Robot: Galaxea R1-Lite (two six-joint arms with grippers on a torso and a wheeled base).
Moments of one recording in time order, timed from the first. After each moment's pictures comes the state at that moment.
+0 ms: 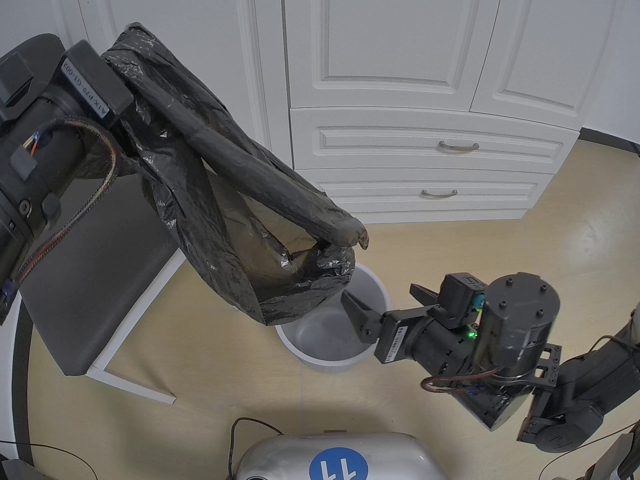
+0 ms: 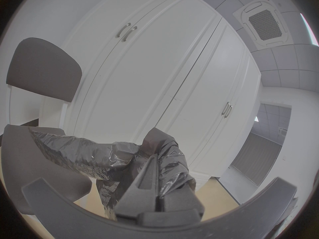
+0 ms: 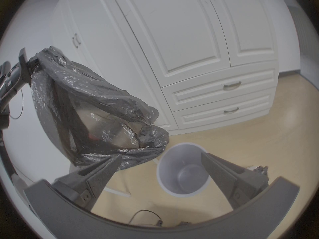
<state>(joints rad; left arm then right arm) -0.82 1.28 -0.84 -0.88 0.52 -0.24 0.92 1.80 -0.58 -1.11 -0.48 0.34</state>
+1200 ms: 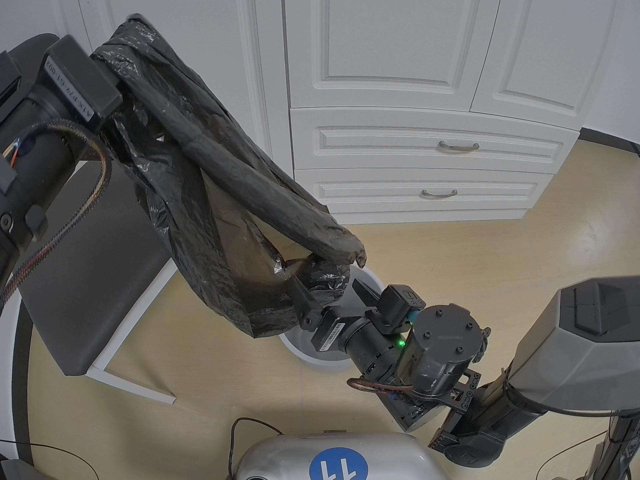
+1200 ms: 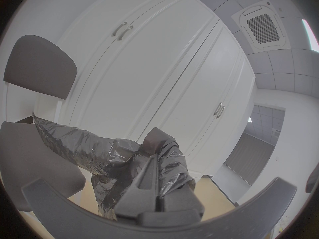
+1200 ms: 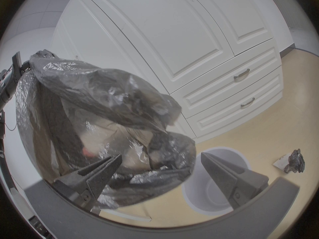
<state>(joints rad) -0.89 1.25 -0.82 -0.88 0.52 -0.23 0.94 2.15 -0.73 -1.55 -0.48 0.40</state>
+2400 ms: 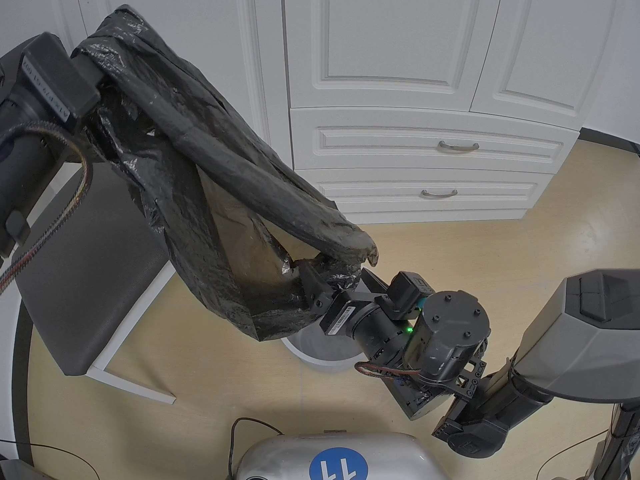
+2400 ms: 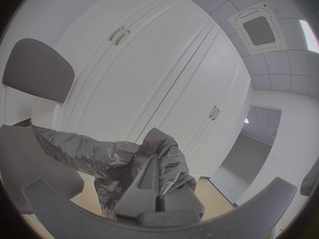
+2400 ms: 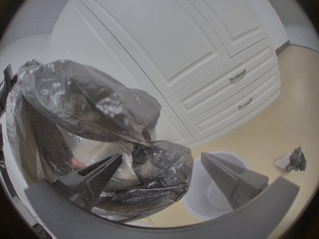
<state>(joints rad) -0.92 1.22 -0.80 -0.90 0.52 -0.19 0.91 2.14 -0.75 -1.55 -0.47 0.44</state>
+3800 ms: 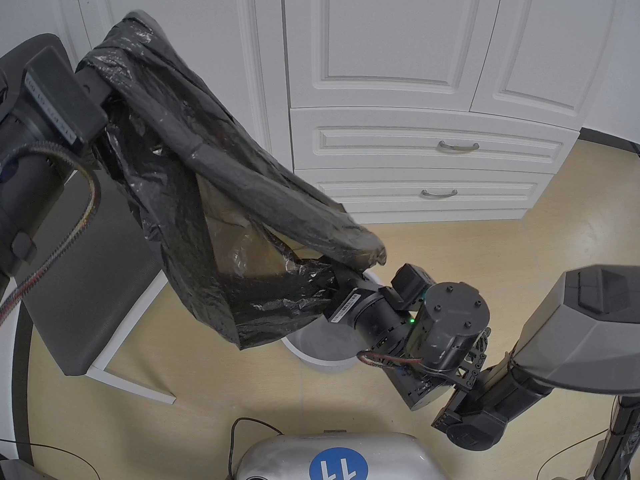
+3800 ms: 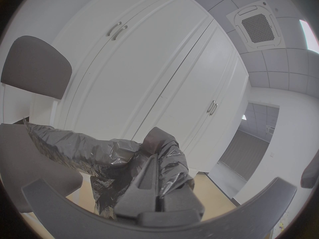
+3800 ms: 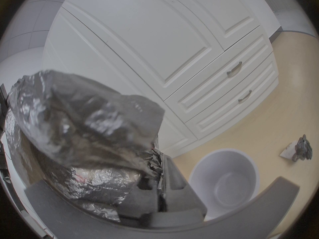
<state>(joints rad) -0.94 1.22 -0.78 -0.91 0.51 -0.18 0.89 2.15 -0.77 -1.55 -0.45 0.53</state>
